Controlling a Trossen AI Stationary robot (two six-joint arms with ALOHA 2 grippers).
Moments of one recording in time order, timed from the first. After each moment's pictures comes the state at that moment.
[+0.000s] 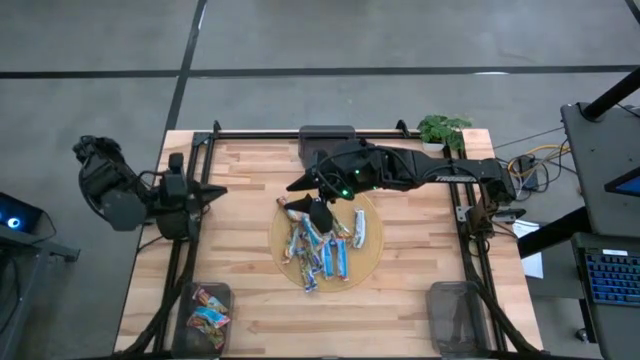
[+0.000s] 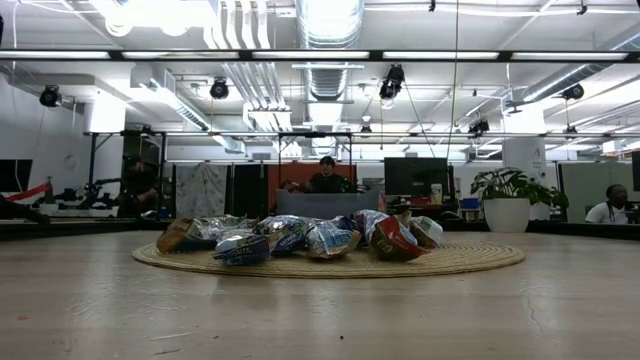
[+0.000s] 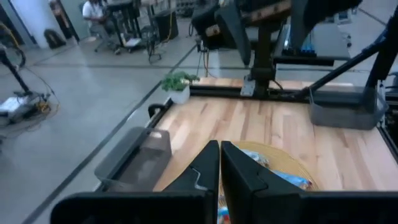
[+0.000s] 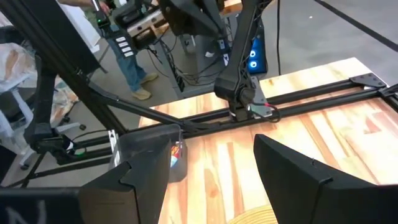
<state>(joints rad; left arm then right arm) -0.77 0.76 1.21 -0.92 -1.04 -0.37 0.04 1.82 1.98 -0.52 -0.08 0.33</state>
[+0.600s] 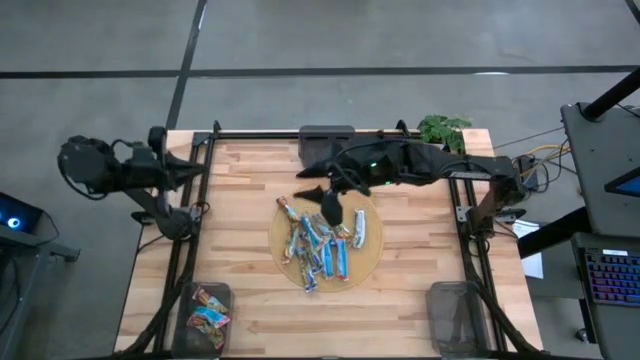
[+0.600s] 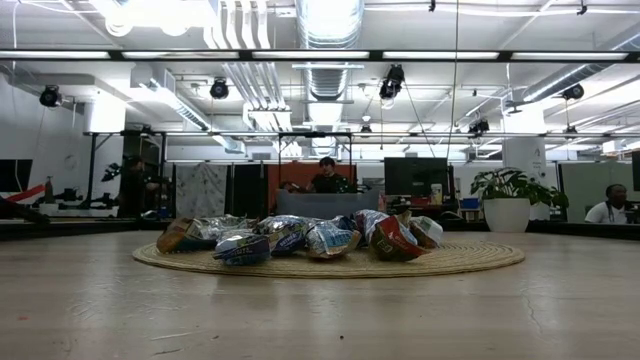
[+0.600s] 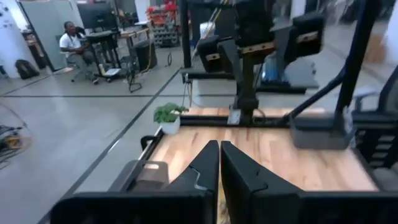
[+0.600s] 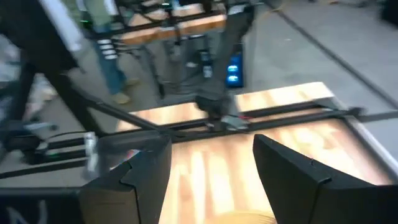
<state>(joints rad) -0.65 0.70 1.29 -0.86 -0.85 -0.10 0.04 1.74 1.99 -0.58 0.02 0.22</state>
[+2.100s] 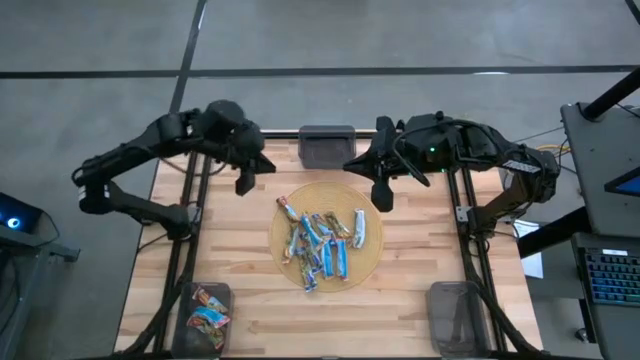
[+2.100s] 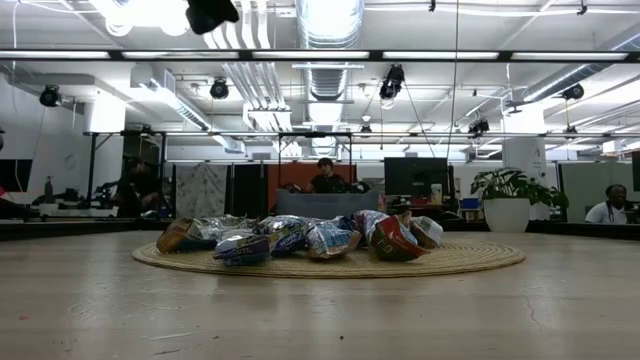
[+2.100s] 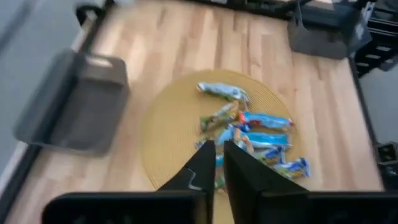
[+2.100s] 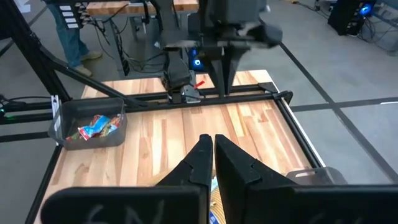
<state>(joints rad) 0.36 1.21 1.50 -1.03 0.26 0.08 0.04 1.52 1.98 -0.89 0.13 0.10</state>
